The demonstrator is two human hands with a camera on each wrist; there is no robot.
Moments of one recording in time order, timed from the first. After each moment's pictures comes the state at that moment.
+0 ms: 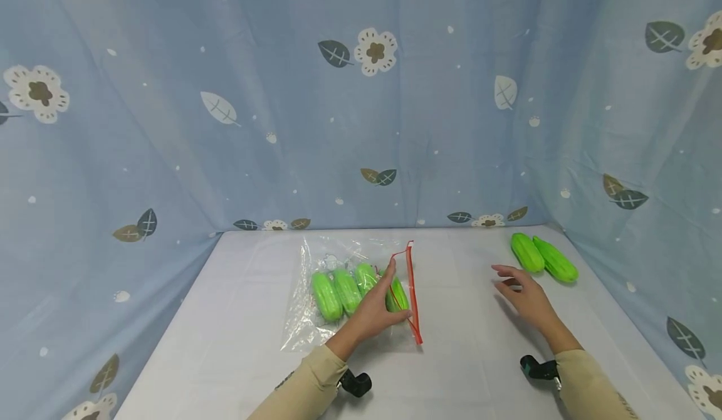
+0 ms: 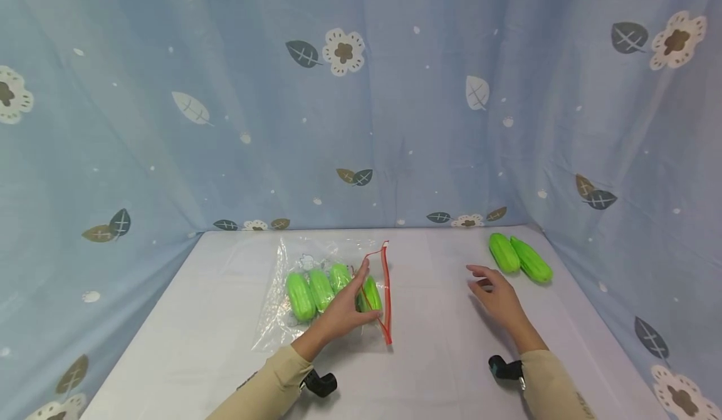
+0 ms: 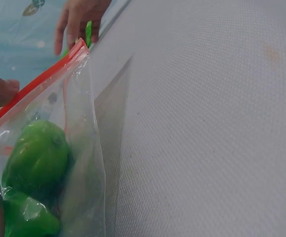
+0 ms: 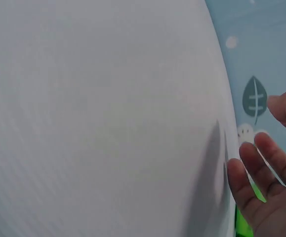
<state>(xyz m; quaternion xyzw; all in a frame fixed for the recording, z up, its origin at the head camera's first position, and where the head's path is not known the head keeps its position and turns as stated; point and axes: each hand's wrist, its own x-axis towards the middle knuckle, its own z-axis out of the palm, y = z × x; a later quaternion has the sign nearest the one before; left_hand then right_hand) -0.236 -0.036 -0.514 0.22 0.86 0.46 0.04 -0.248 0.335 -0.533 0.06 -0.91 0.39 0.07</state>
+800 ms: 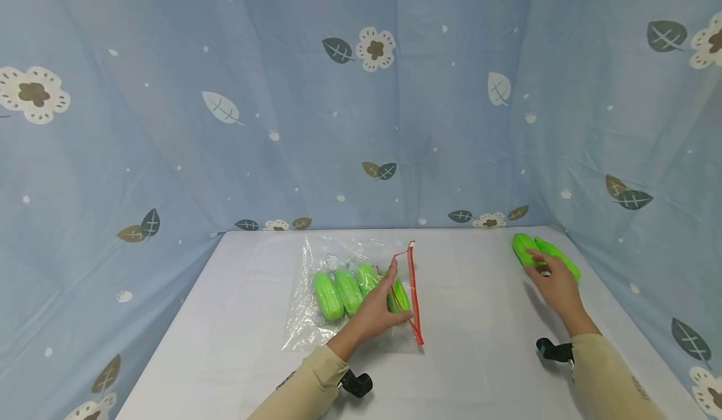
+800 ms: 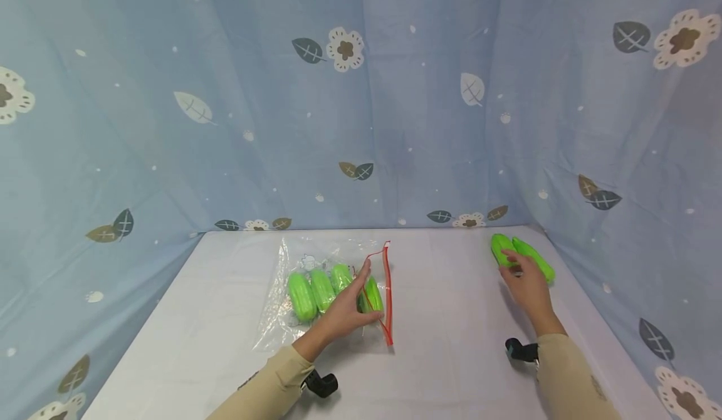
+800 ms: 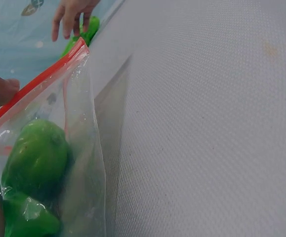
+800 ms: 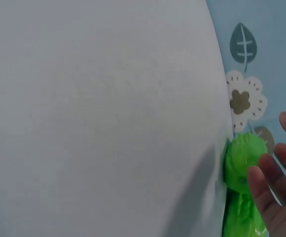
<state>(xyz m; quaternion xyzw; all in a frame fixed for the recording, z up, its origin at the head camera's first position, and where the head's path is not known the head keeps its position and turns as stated) -0.238 -0.037 -0.518 0.23 0.86 0.45 0.04 -0.269 0.382 -0.526 0.01 -0.92 0.34 0.17</state>
